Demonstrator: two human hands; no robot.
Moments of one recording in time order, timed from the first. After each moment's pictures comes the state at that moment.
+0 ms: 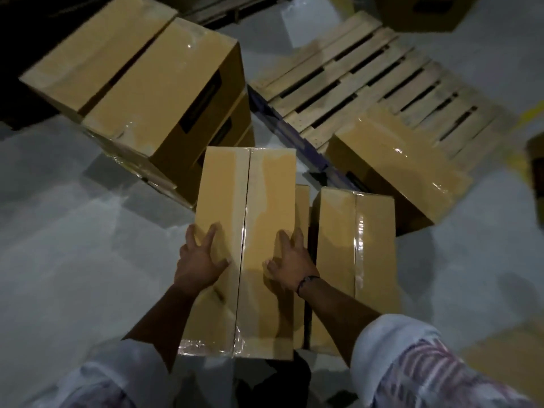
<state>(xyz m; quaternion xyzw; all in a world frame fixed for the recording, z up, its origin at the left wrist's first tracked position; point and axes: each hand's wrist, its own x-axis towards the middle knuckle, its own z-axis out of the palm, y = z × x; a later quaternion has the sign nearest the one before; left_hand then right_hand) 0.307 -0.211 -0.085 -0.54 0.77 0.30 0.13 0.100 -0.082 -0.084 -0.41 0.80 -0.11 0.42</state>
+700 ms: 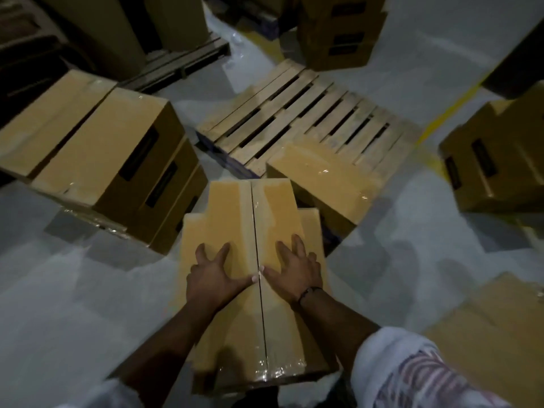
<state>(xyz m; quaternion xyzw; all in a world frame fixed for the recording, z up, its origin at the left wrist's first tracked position) 0.132 -0.054 0.037 -0.51 0.82 0.24 0.10 -0.035 0.069 0.014 -0.35 0.88 -0.11 0.30</state>
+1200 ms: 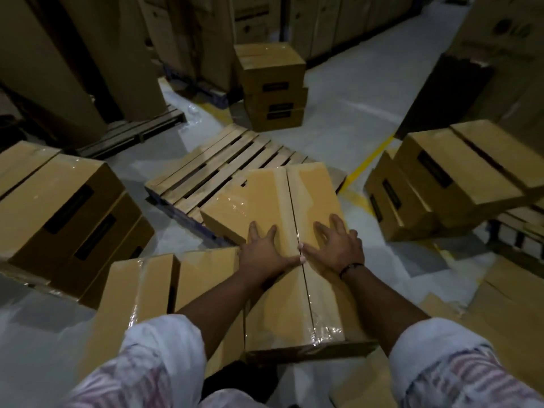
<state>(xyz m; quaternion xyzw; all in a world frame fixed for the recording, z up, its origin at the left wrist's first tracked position) -0.194 0.184 0.150 -0.36 0.89 0.27 0.08 -0.340 0.325 0.144 -0.32 0.93 -0.10 0.12</state>
